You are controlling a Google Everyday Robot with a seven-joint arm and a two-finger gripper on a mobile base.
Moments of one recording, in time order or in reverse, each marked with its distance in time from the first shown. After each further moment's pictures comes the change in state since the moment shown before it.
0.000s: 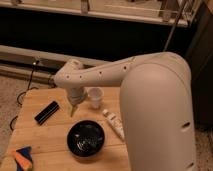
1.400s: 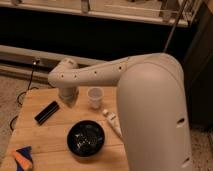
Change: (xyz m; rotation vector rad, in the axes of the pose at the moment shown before) arm -0.062 0.031 -0.011 -0.069 -0.180 -0.167
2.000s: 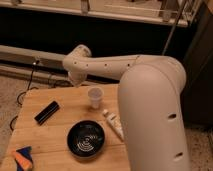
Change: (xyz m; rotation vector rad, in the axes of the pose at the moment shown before) arm -0.037 -0.131 -0.019 0.145 -0.130 0.049
